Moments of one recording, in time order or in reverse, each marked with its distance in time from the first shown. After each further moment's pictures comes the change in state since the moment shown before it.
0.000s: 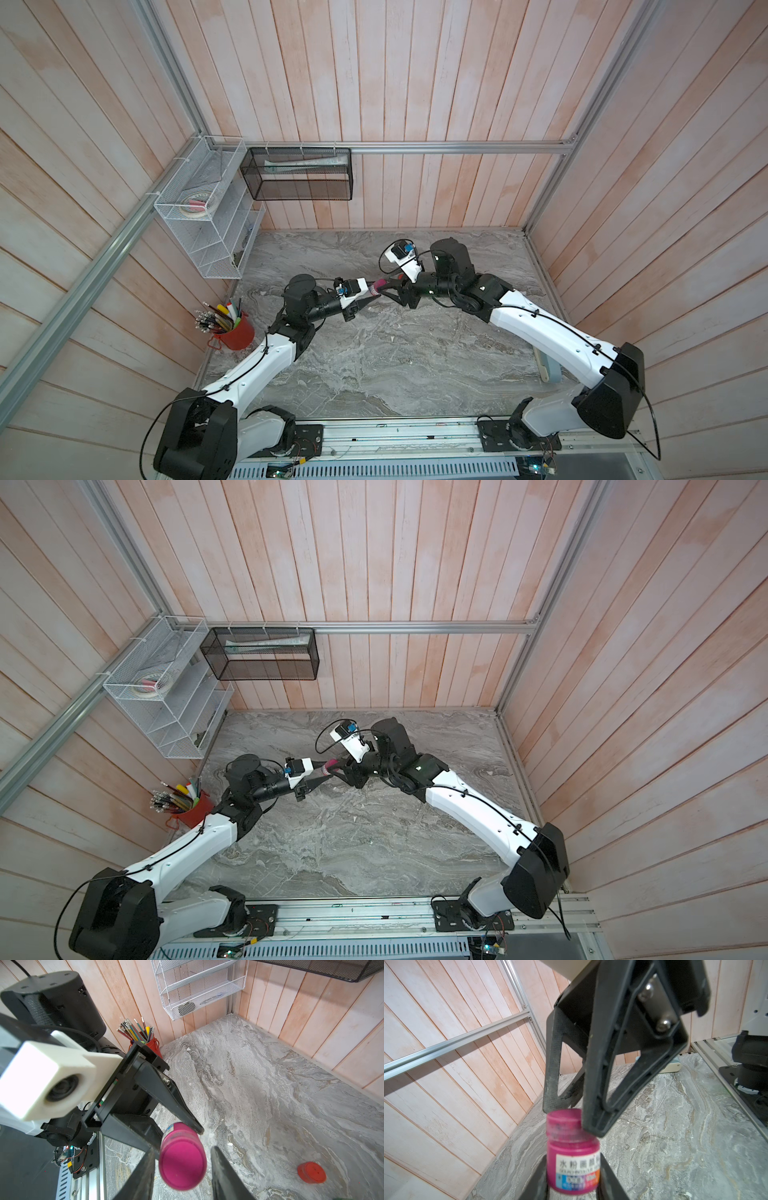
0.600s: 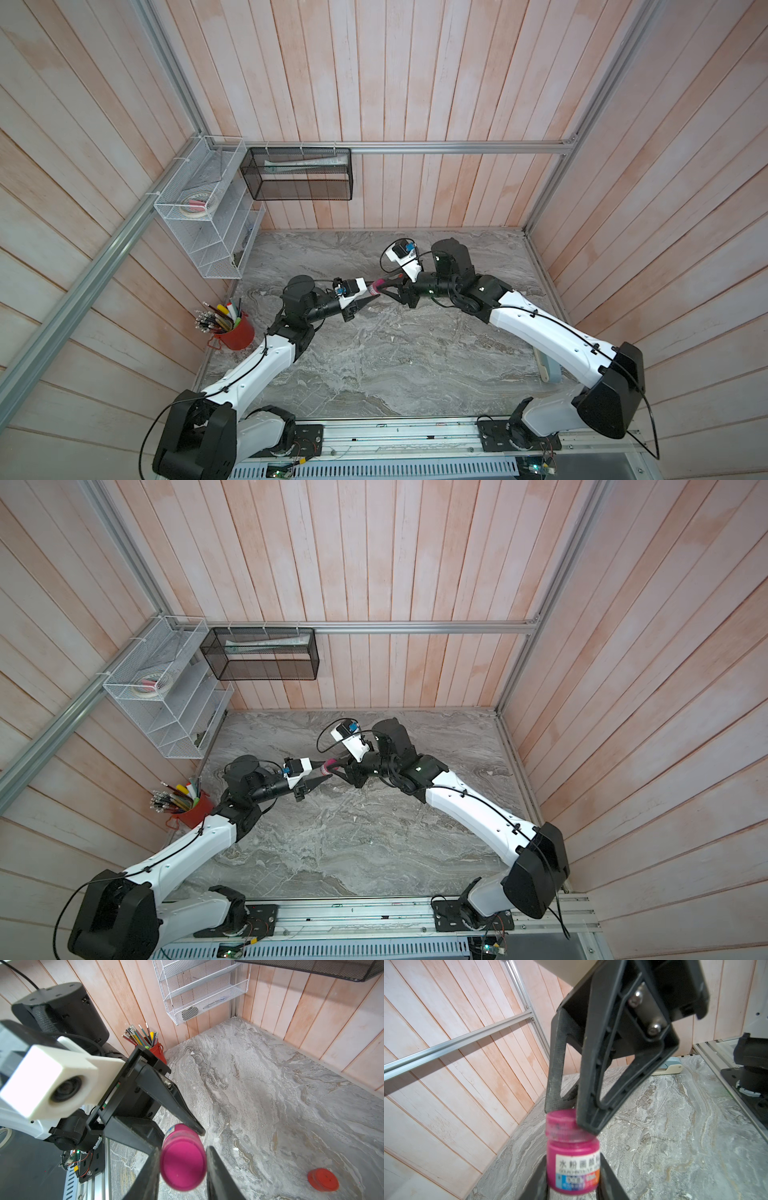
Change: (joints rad) left arm 0.002 -0.014 -0.011 0.016 -0.008 -0.018; right arm -0.006 0.000 -0.029 0.066 -0.038 0.047
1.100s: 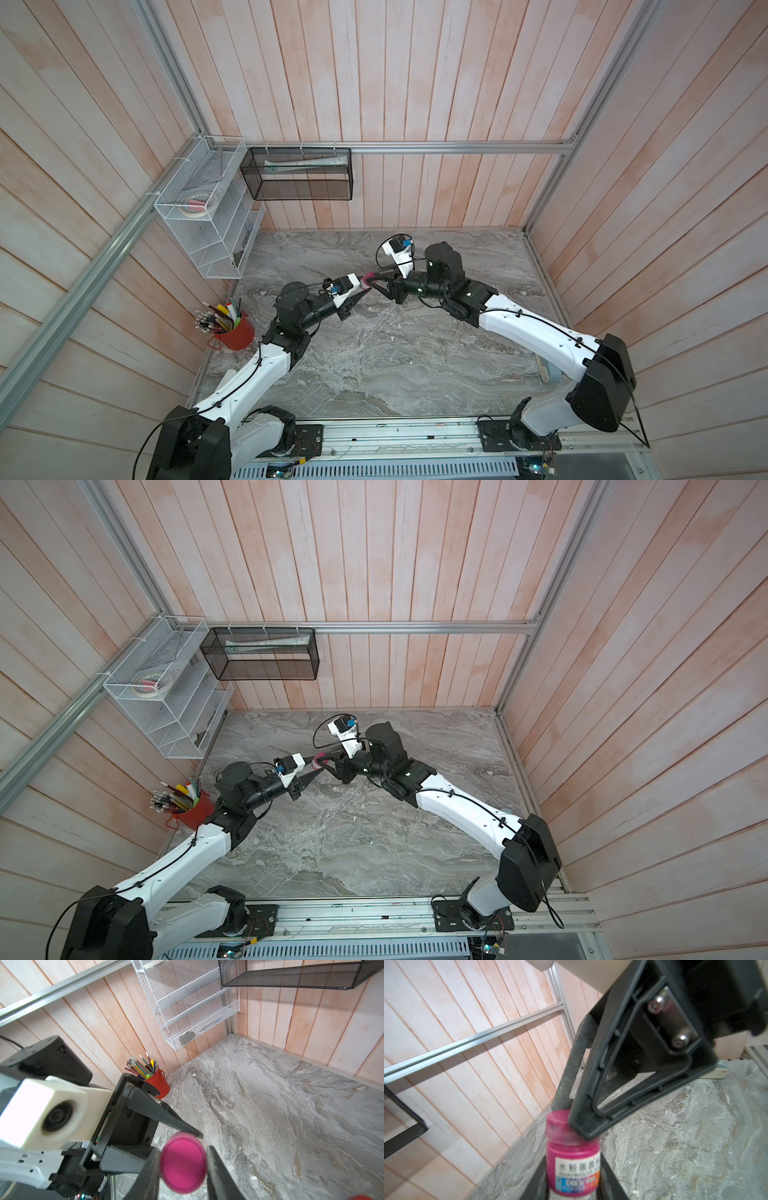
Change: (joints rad) left arm 0.011 -0.089 -0.059 0.030 -0.207 -0.061; right arm 0.053 0.062 -0.050 0.279 0.085 0.224
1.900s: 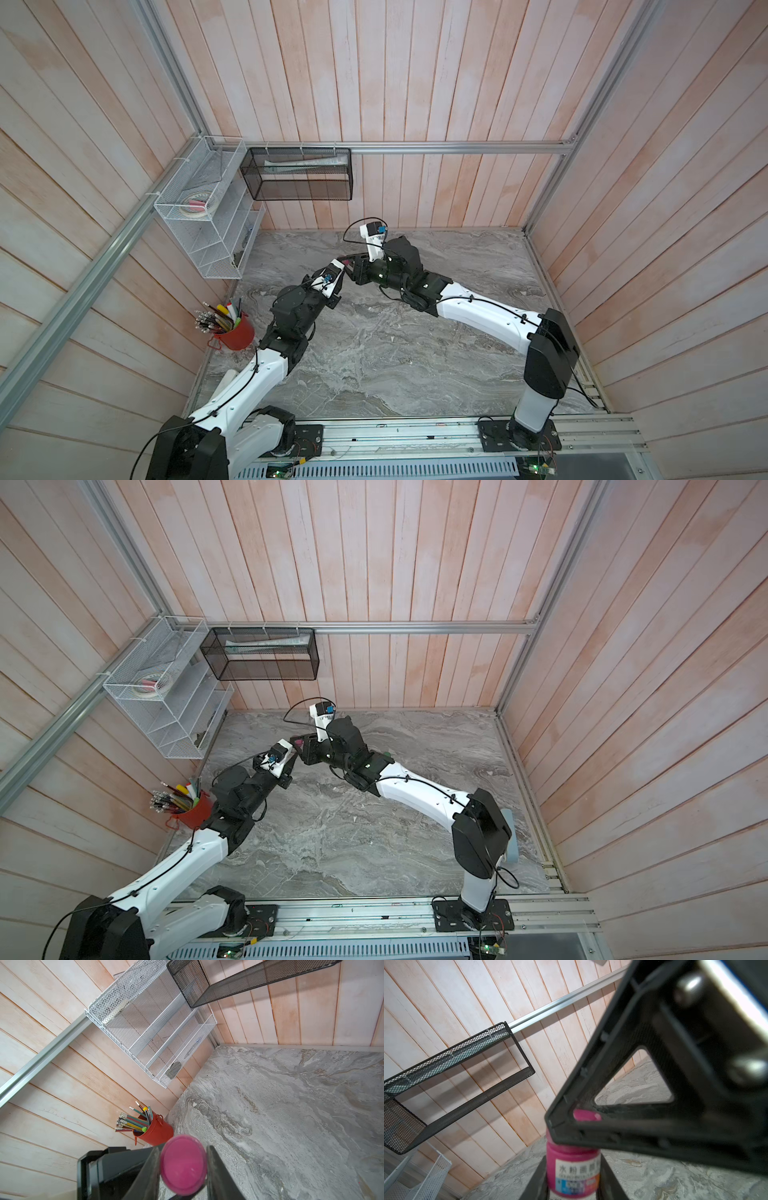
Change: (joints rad) left arm 0.004 -0.035 -0.018 -0.010 -0.493 0.038; right arm 0.103 0.286 0.274 0.062 0.270 0.337
